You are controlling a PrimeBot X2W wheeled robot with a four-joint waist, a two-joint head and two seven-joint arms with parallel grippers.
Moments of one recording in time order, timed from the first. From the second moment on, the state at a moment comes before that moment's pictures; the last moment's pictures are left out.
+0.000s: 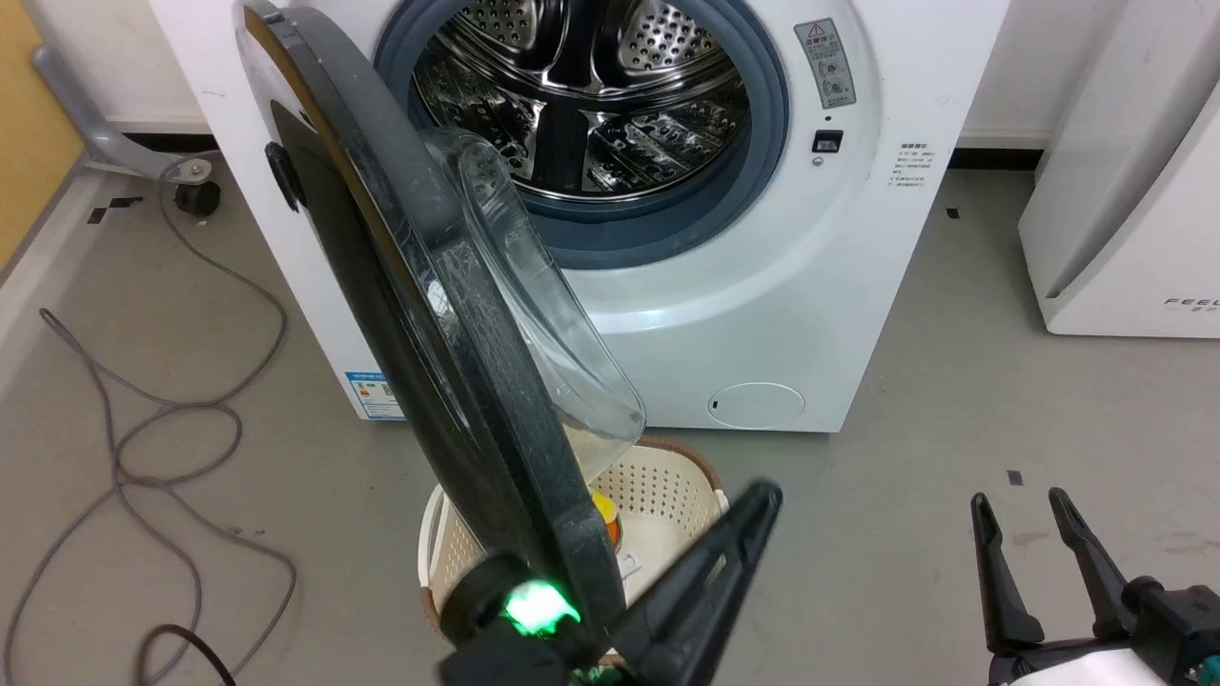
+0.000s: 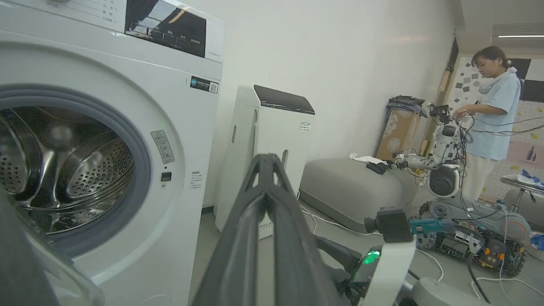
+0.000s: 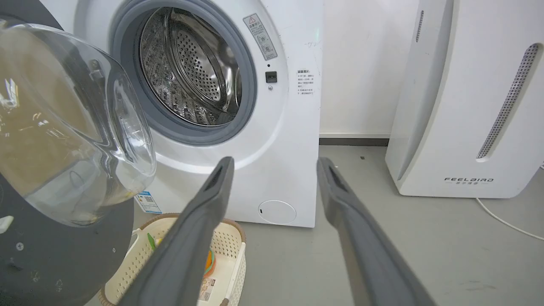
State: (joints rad) left arm 0.02 0.05 -0.59 -0.49 -0.29 -0.10 -0.03; right arm 0.13 -0.05 -0.06 -0.09 0.14 0.13 -0.12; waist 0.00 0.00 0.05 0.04
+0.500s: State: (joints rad) left arm 0.00 0.08 -0.59 -0.18 -0.27 -0.02 0.07; right arm 0.13 -0.05 -0.05 -0.08 0.14 0.13 -0.12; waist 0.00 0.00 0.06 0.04
